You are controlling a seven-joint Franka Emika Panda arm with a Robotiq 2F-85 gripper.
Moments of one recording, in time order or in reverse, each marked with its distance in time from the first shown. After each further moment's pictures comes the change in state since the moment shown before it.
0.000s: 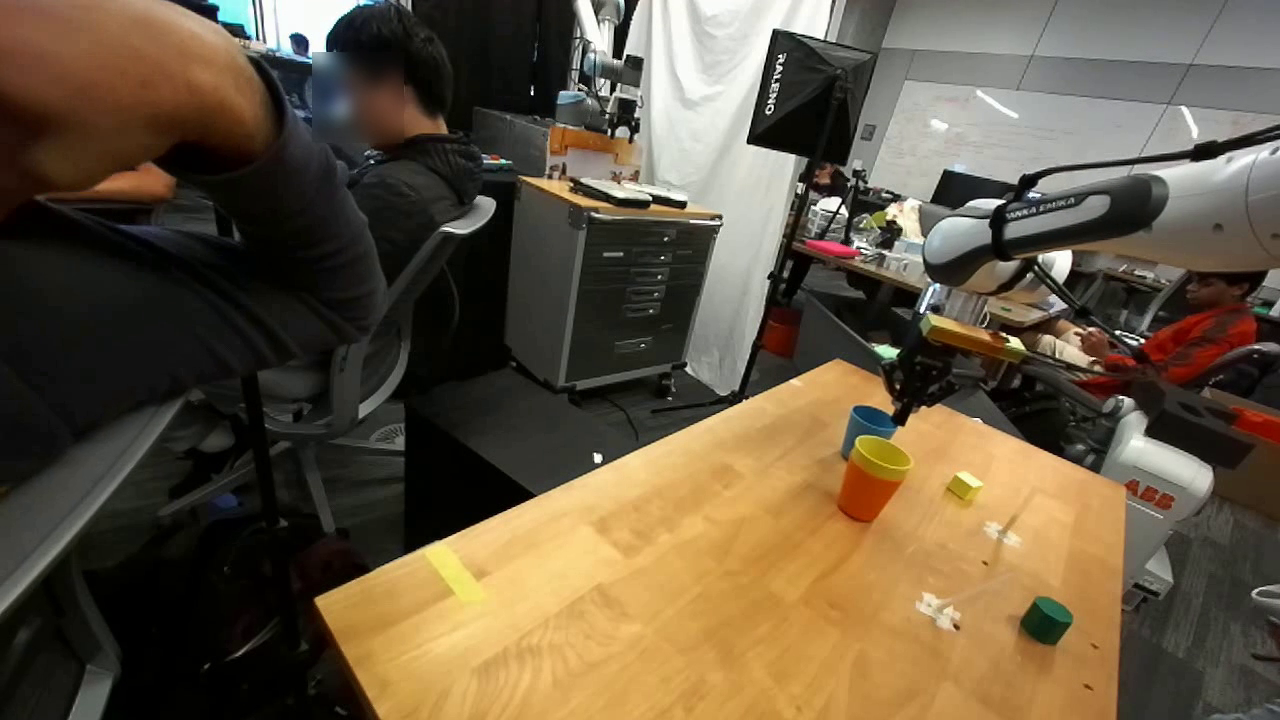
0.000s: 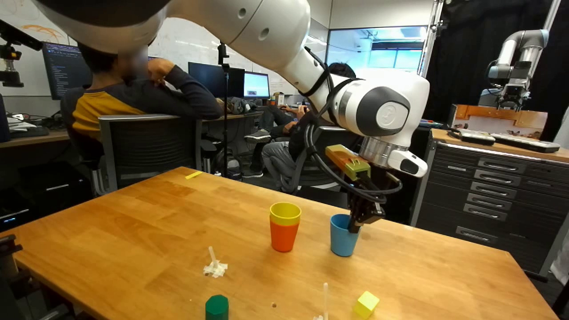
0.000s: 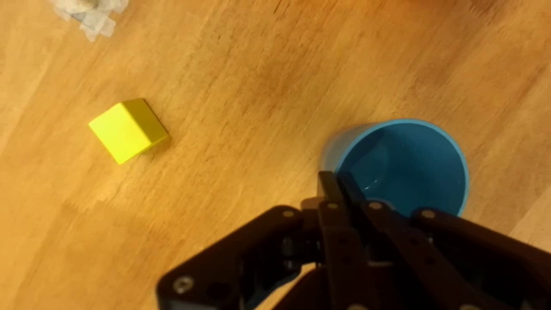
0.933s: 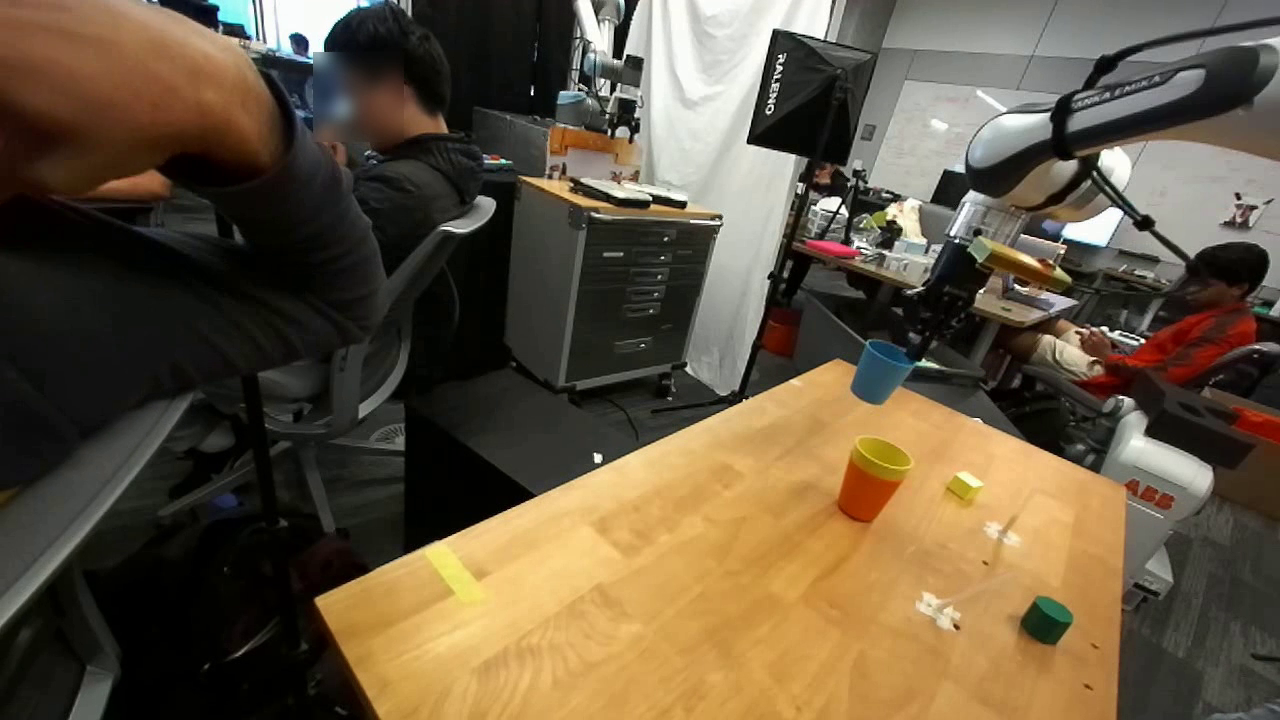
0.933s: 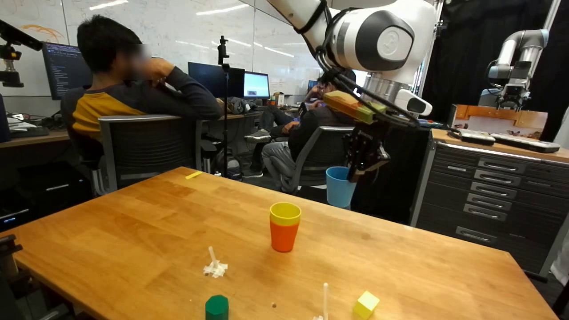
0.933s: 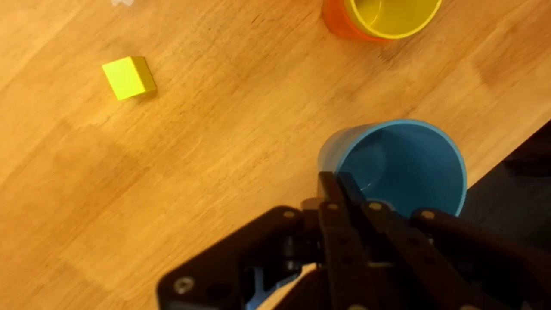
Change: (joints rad) arm 0.000 -0.288 0.052 -0.227 0.002 0.000 -0.255
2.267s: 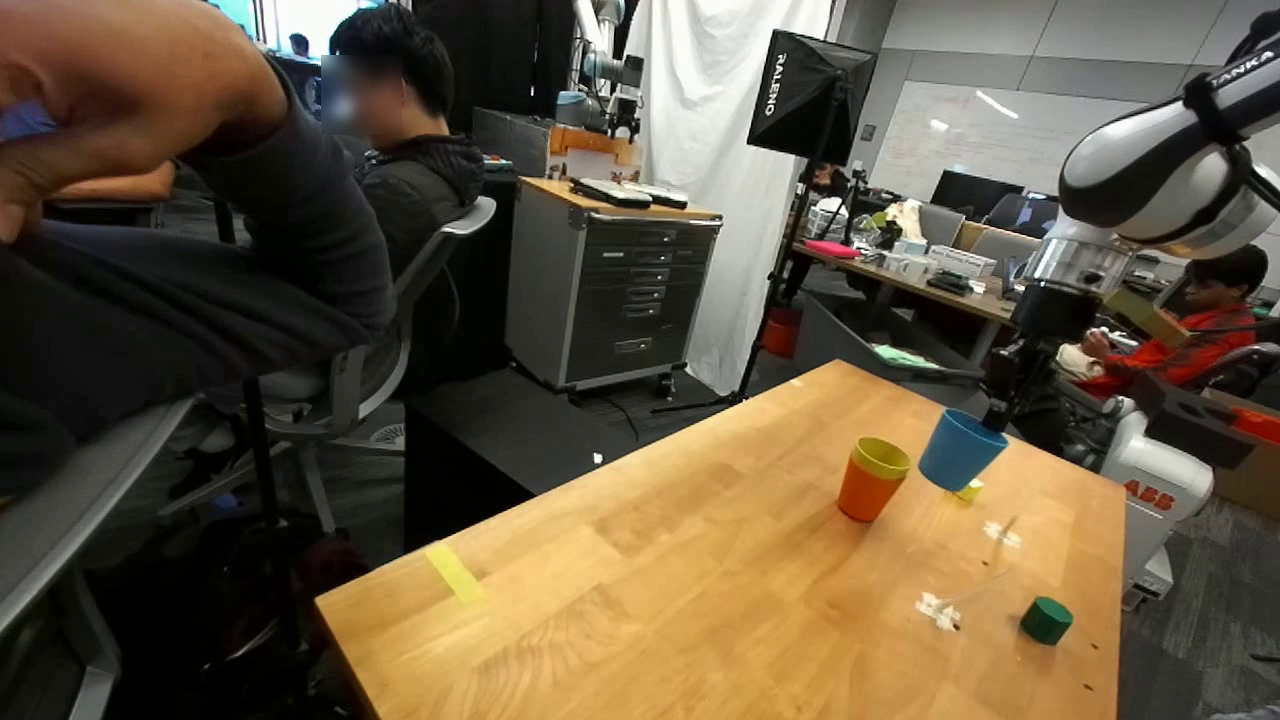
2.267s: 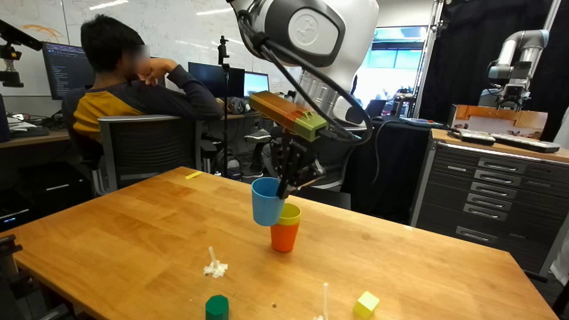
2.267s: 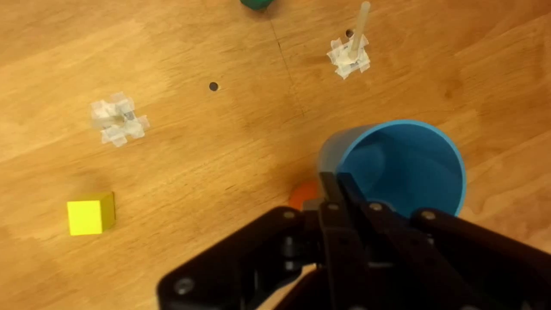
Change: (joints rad) arm 0.026 -0.477 0.020 -0.844 0.029 0.254 -0.415
